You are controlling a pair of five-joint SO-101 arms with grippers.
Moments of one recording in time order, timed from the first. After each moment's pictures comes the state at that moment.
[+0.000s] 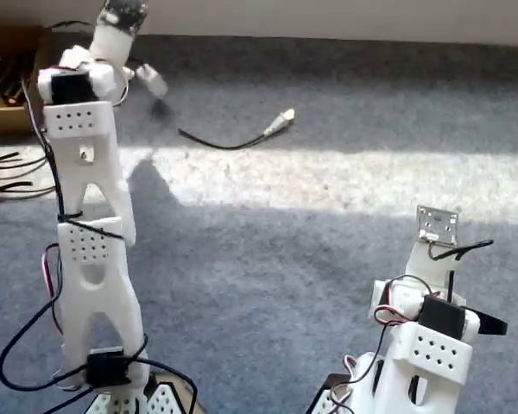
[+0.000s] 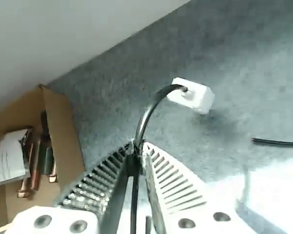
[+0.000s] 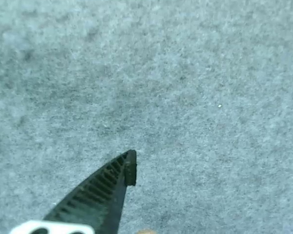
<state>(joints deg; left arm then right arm) -10.1 55.5 -91.9 88.0 -31.0 15.4 -65.8 68.4 74.8 11.5</state>
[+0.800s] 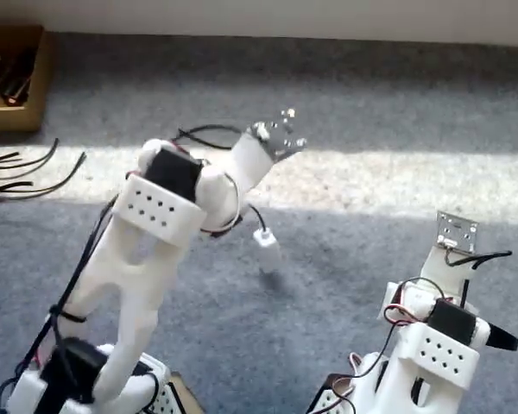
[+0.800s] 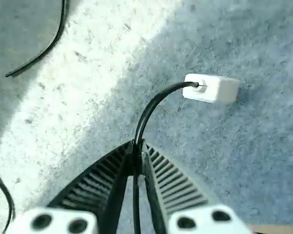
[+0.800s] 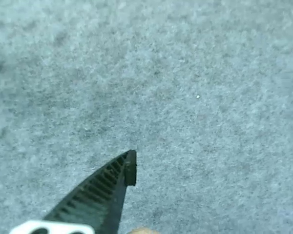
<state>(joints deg) 20.2 -18.7 11.3 87.5 -26.3 21.5 -65.8 68.4 74.8 11.5</state>
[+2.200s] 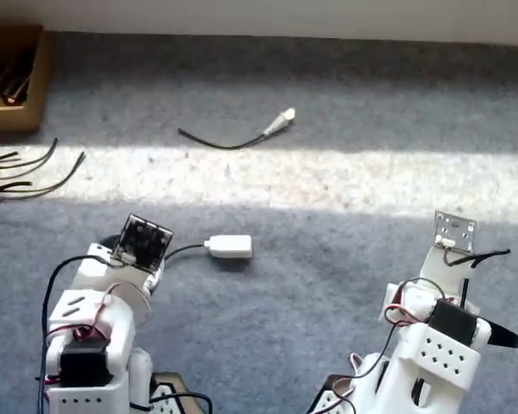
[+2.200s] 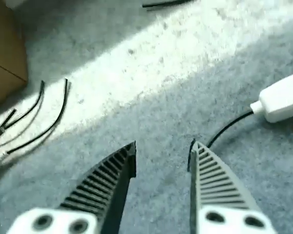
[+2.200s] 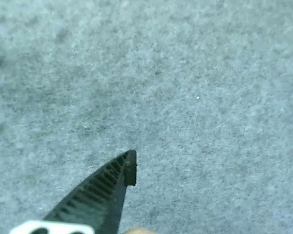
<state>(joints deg) -8.3 -103.9 81.6 66.0 -26.1 21.6 -65.8 68.4 74.8 13.6</state>
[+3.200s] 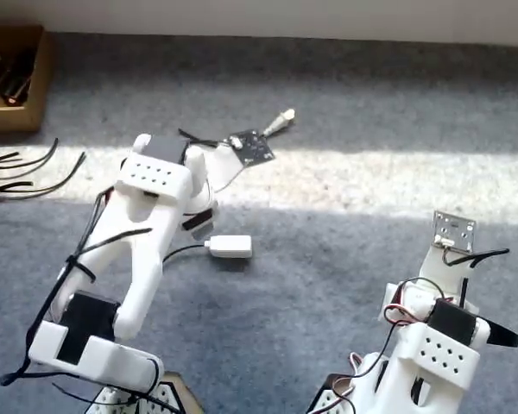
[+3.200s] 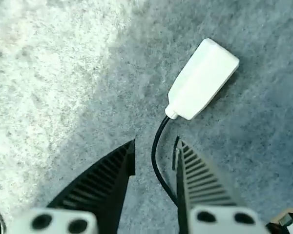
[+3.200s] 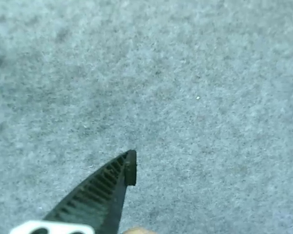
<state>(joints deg) 8.9 -0.8 14.2 80.1 -41.3 21.6 -65.8 68.4 74.8 13.7</state>
